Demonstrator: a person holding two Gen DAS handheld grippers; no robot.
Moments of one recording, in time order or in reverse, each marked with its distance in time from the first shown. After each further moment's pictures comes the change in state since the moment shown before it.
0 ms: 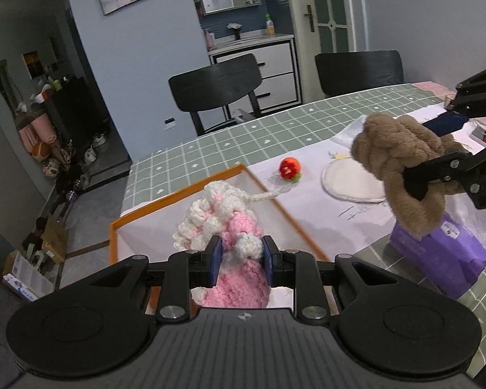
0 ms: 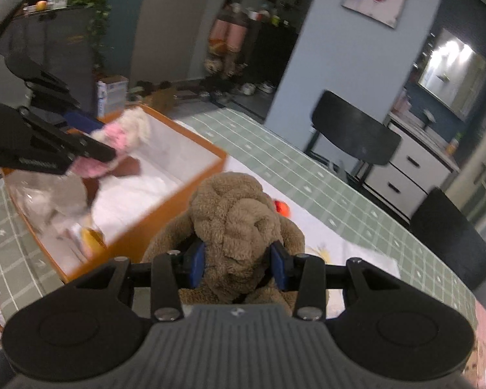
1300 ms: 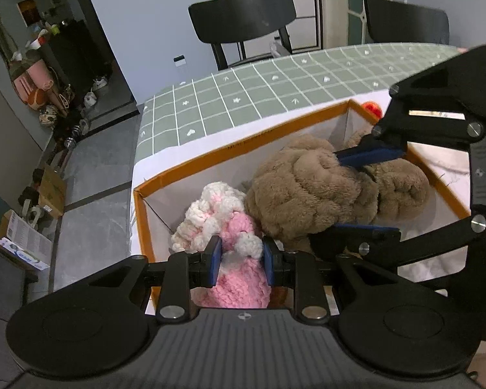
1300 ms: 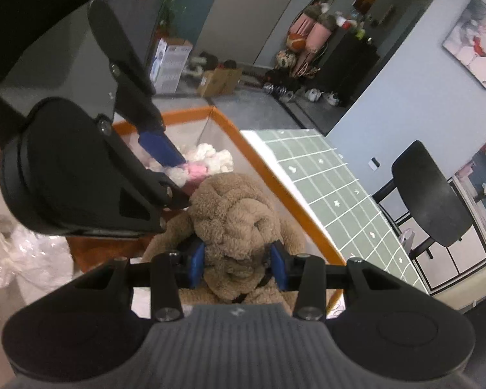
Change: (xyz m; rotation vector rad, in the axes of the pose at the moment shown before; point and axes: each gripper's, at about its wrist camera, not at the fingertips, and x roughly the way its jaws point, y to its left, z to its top) left arm 0.115 0.092 -0.009 -0.035 0.229 -0.004; right arm 0.190 0.096 0.102 -0.315 0.060 0.109
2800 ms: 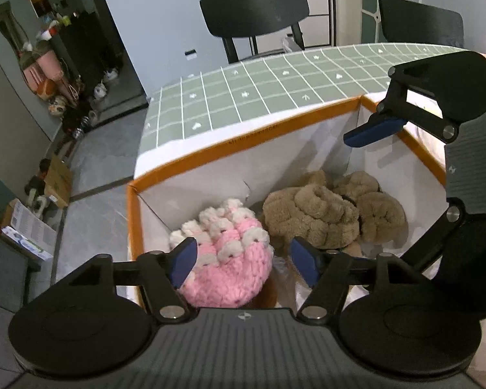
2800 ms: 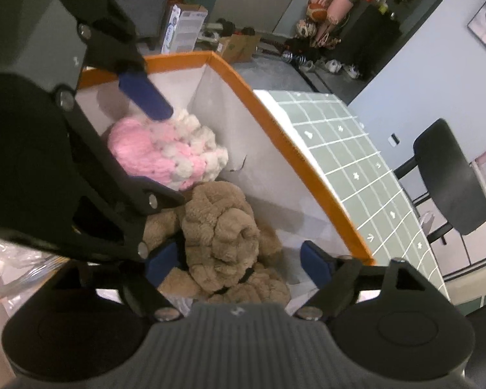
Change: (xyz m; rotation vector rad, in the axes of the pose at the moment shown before) left arm -0.005 -0.005 0.000 -0.043 0.011 0.032; right arm 0.033 -0.014 -0.006 -0.026 0.106 0.062
